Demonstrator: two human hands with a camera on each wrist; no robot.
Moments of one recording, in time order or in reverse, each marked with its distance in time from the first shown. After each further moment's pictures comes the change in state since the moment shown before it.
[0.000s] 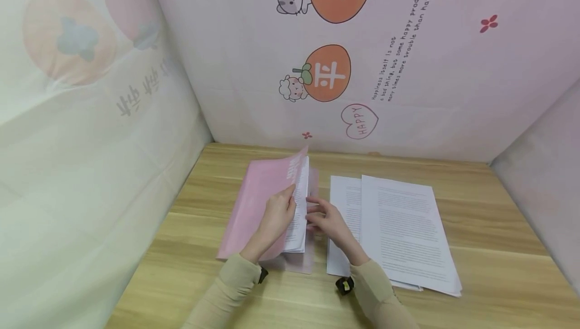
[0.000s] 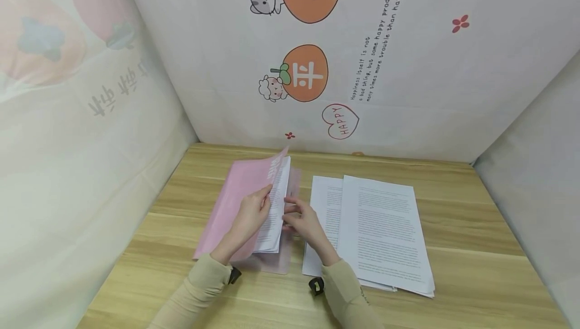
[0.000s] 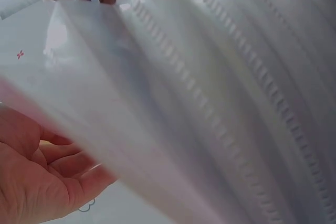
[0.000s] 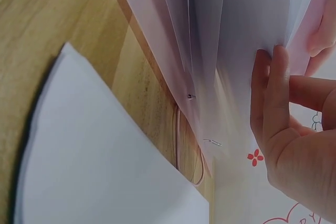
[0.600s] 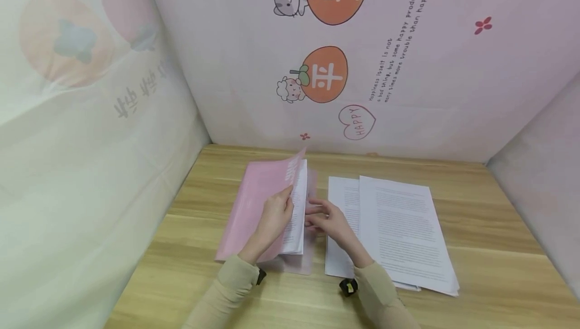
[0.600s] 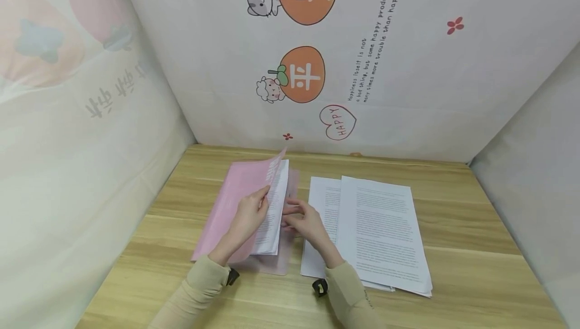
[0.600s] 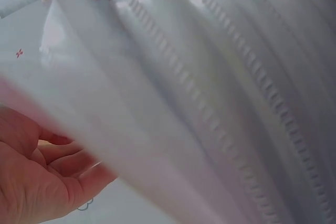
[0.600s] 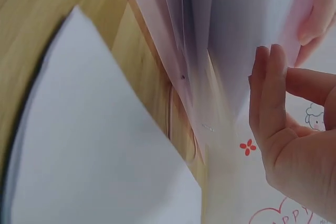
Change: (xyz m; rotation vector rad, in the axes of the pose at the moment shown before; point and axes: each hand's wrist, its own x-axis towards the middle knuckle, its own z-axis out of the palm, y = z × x) left_hand 0.000 -0.001 0.001 -0.015 -0.013 -0.042; right_hand -0.009 -0.002 -0.013 0.037 -0.054 -0.035
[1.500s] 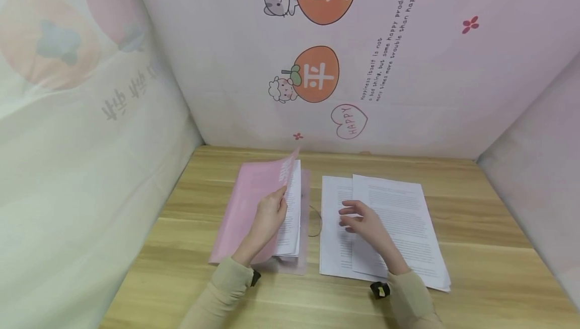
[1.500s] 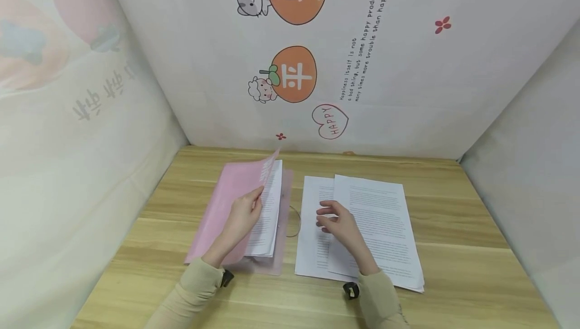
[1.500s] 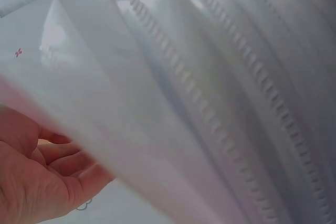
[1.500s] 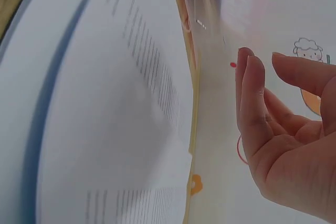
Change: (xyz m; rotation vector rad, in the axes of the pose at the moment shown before) left_hand -0.001 0.000 0.003 -0.017 -0.022 -0.007; right_hand -0.039 0.008 -0.082 -0.203 0.109 0.007
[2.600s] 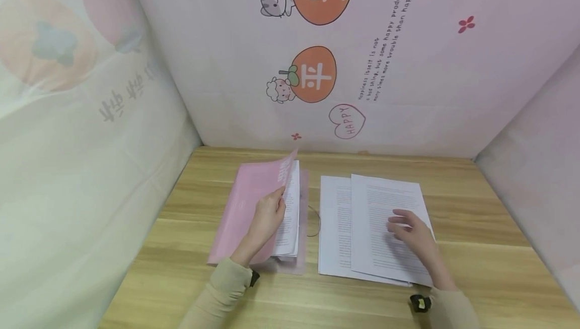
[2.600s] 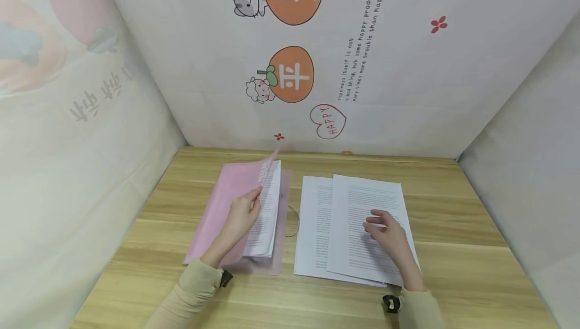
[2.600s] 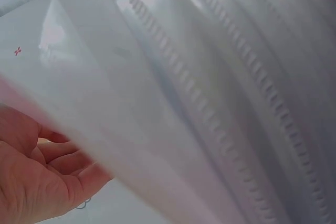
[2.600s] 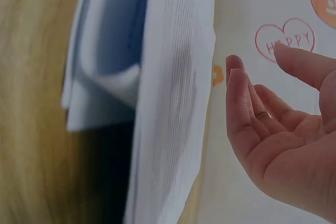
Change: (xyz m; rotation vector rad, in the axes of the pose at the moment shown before) left_hand 0.000 0.001 0.000 -0.022 -0.006 0.004; right_hand -0.045 0.047 -0.082 -0.287 0.224 0.070
